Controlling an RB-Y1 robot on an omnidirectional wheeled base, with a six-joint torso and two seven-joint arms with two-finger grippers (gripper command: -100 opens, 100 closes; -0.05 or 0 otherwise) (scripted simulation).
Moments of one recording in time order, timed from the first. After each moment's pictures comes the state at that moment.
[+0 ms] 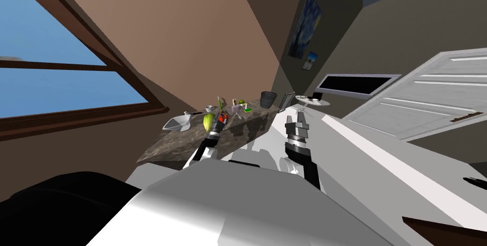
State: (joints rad) left arm 0.42 0.17 -0.13 -2.03 0.23 -0.32 0.27; right arm 0.49 0.02 0.07 -2.31 -0.08 -0.38 0.12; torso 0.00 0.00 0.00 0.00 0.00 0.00
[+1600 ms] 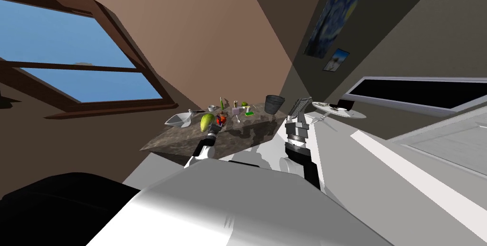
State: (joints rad) left arm 0.35 0.15 0.00 -1.78 0.54 -0.23 0.50; right arm 0.49 0.02 0.07 -2.31 -0.08 -0.38 0.12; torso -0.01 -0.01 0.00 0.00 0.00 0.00
